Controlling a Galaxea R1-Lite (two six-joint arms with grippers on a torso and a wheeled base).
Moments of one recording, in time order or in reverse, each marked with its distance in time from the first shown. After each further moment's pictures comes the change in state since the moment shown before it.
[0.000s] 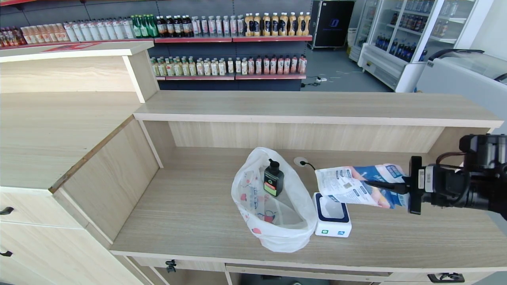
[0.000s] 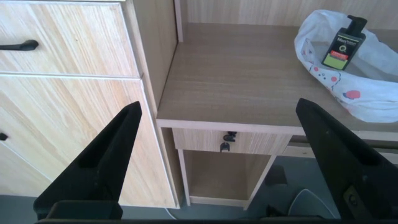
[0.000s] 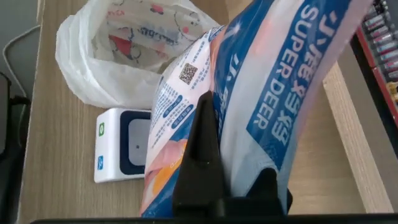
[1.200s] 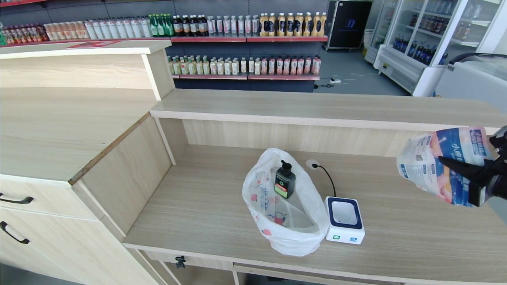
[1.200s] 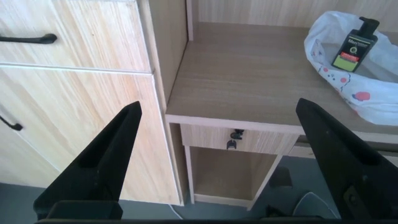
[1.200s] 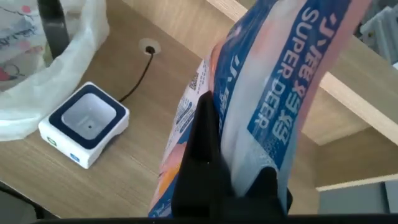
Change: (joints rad) left arm 0.000 0.000 0.000 0.000 0.000 0.000; right arm -0.170 -0.333 0.187 -0.151 -0.473 0.662
